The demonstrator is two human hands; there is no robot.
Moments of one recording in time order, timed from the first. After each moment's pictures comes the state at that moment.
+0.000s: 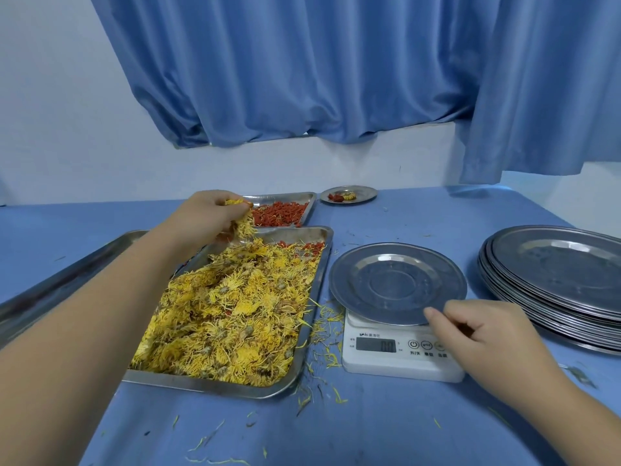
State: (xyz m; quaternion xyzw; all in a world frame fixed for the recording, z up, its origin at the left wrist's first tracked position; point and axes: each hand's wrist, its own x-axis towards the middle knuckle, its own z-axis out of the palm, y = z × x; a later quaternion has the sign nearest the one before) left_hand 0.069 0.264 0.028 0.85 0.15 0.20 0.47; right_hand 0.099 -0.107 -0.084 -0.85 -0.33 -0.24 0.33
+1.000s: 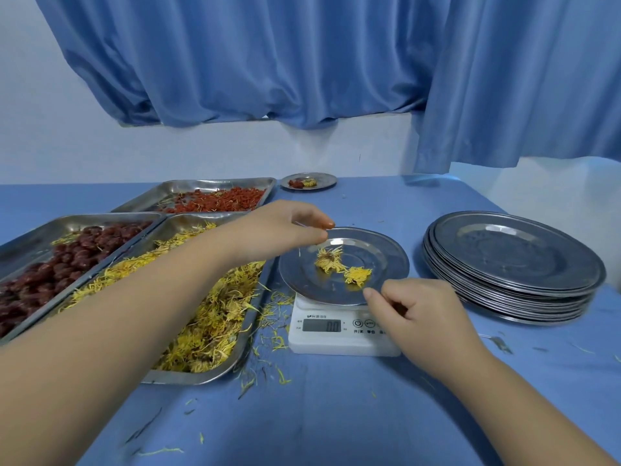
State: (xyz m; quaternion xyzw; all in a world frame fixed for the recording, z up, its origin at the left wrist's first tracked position) left_hand 0.100 0.126 0.005 0.93 -0.07 0.02 0.37; right_hand 0.089 -0.108 -0.077 -0.83 -0.35 -0.25 0.35
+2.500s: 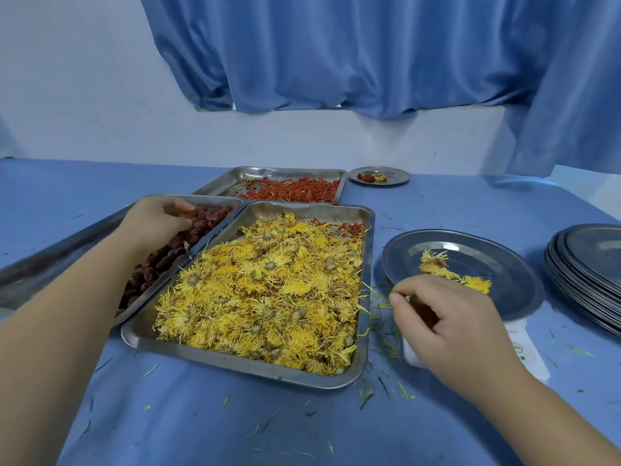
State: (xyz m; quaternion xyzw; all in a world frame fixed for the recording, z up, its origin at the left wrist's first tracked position) left_hand 0.021 0.418 -0.036 0.88 0.26 0.25 0.31; right_hand 0.060 0.001 -0.076 -0.80 -0.40 -0.27 0.36
